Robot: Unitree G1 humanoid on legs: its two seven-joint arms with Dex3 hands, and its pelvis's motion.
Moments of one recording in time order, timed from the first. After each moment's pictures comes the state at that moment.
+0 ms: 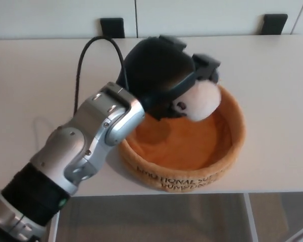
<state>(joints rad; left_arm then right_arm) -0.64 0.40 -0.59 0.08 0.87 -0.07 -0.14 0.16 -0.56 0.01 1.31 -0.17 -0.20 0.15</state>
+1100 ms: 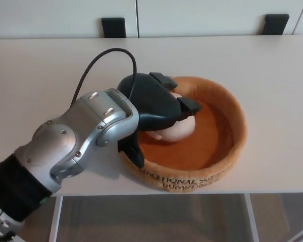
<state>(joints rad) -0.70 0.53 -0.69 -0.05 0.90 -0.04 -0.71 0.12 -0.56 0.03 1.30 -0.17 -0.20 0.16</state>
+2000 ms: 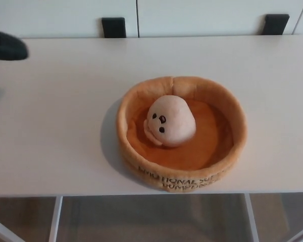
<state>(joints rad) -0.57 0.87 0.26 -0.58 0.57 0.03 -1.00 0.11 -0.56 0.04 1.30 -0.17 -0.20 0.17</state>
